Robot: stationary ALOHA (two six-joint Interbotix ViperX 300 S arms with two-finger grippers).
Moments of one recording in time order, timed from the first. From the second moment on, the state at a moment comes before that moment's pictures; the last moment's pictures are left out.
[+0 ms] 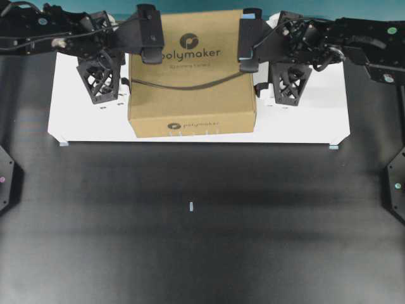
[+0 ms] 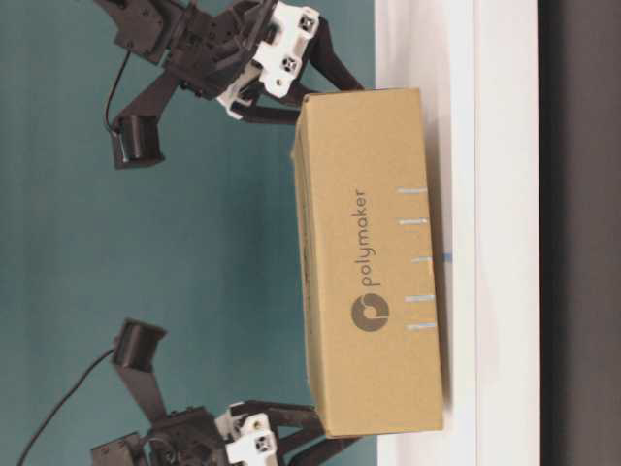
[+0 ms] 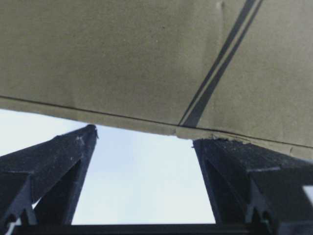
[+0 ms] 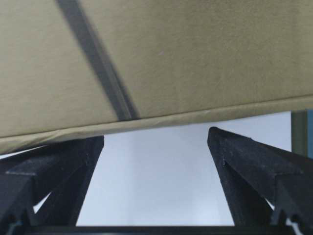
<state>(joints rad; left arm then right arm) 0.48 -0.13 0.46 0.06 0.75 0.31 -0.39 -0.07 0.51 0.01 0.53 -0.46</state>
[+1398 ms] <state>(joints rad) 0.58 -0.32 0.54 0.05 0.72 0.39 -0.53 -0.19 0.61 0.02 0.40 -0.36</state>
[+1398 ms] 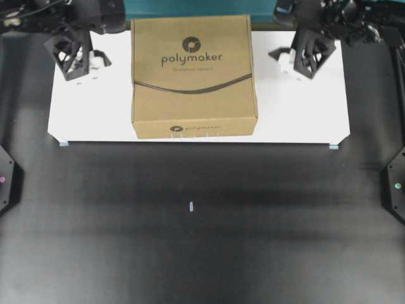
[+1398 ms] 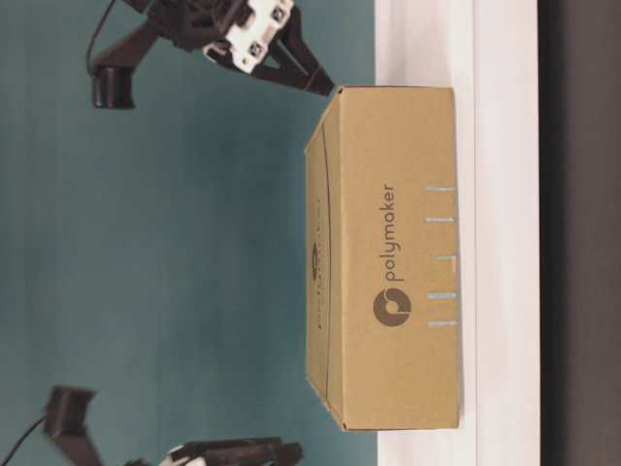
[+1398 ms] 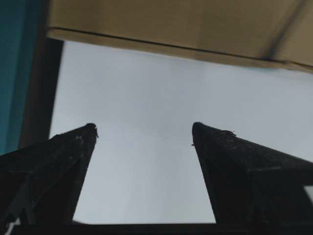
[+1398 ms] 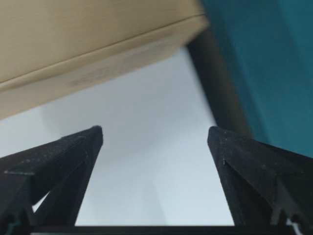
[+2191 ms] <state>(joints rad) 0.07 -1.00 0.85 0.05 0.71 0.07 -0.05 -0.67 0.91 0.03 0.21 -0.06</state>
